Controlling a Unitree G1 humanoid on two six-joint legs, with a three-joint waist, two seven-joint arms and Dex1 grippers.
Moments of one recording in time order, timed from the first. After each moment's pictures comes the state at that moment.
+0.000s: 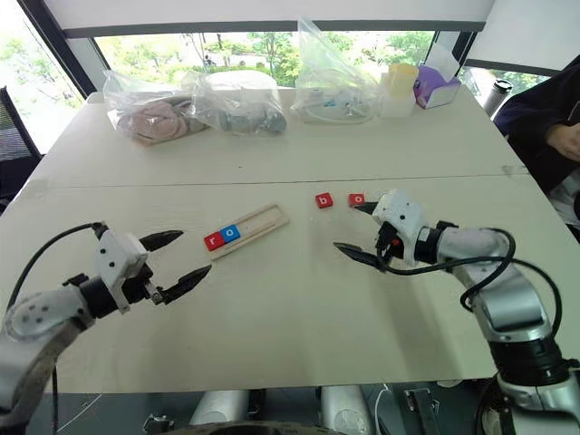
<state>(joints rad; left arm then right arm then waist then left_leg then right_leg) 0.11 0.79 0.21 -0.50 -0.45 0.37 -0.81 -0.34 -0.82 -0.02 -0.28 0.33 0.43 1.00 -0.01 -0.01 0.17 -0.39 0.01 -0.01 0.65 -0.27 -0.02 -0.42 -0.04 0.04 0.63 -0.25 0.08</state>
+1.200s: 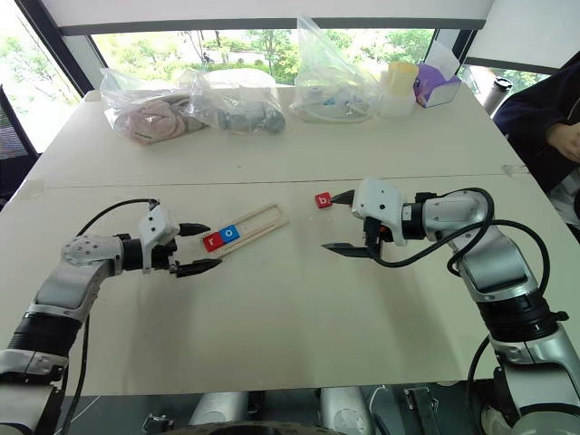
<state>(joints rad) -0.34 0.68 -0.06 0.23 -0.23 0.13 -1.11 -0.48 -0.80 0.11 -0.18 0.26 0.33 1.13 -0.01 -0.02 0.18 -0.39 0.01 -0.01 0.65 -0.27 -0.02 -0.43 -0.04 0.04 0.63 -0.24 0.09</state>
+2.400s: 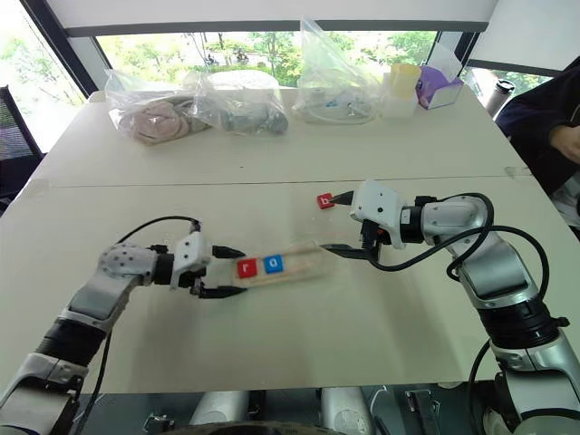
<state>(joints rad) -0.31 0.62 -0.25 0.08 -0.18 0.02 -1.24 -0.46 -0.80 0.11 -0.22 0.26 0.34 1.09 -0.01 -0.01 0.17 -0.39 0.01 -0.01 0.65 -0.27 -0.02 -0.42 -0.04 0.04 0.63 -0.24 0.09</state>
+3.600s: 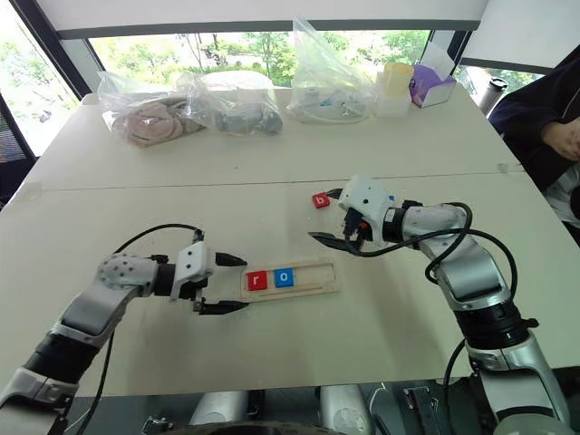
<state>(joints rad) -0.17 0.72 -0.16 -0.08 -0.21 0.16 -1.16 -0.50 -0.61 0.14 -0.15 0.17 0.50 0.81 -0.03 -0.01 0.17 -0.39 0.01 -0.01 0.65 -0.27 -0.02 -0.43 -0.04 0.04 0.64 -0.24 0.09</state>
